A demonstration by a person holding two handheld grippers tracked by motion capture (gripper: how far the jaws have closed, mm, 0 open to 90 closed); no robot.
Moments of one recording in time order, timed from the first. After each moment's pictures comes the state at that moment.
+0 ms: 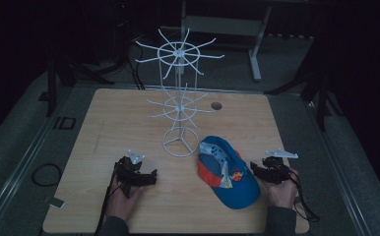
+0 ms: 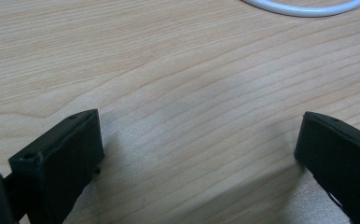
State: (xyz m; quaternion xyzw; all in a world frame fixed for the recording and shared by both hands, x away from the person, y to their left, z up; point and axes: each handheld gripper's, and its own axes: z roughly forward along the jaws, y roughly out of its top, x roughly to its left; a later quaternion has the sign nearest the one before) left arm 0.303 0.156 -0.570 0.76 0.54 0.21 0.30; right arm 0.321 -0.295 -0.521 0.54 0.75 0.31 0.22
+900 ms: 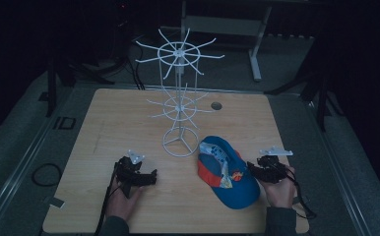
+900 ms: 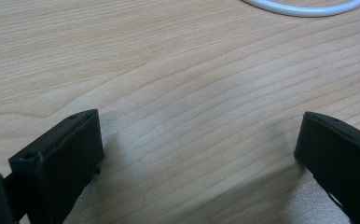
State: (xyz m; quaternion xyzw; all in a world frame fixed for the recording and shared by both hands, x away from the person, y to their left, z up) left arm 0.303 0.156 -0.570 0.76 0.54 0.21 0.30; right arm 0.316 -0.275 -0.499 0.51 0.78 0.29 0.22
